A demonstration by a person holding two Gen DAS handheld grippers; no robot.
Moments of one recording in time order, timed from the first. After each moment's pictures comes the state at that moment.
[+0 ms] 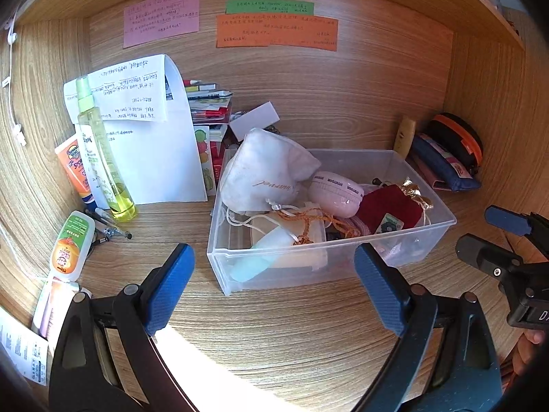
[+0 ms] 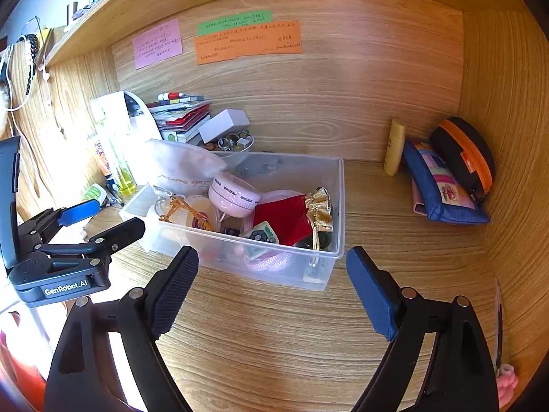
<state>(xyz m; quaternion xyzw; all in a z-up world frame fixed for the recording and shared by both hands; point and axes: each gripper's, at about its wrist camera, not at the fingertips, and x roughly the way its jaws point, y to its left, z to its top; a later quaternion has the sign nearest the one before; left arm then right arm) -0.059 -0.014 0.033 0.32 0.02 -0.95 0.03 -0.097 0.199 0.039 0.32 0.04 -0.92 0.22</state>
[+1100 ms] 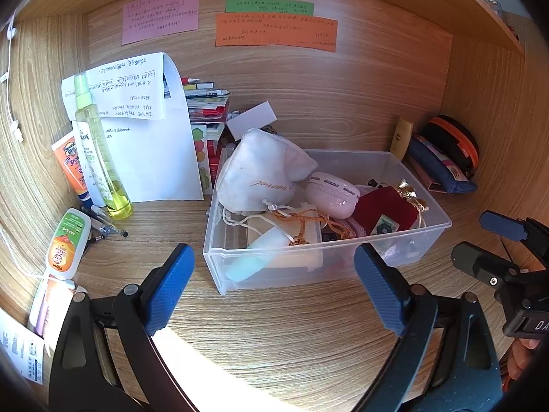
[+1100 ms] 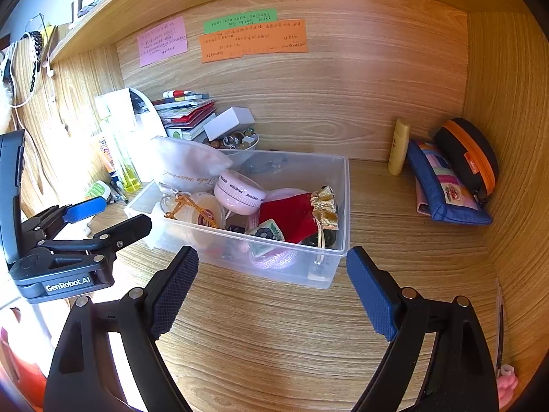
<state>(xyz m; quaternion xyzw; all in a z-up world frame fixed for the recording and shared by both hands) -0.058 -0.014 0.034 0.32 0.03 -0.95 0.03 -0.094 0.197 0.041 0.32 0.04 -0.92 0.23</state>
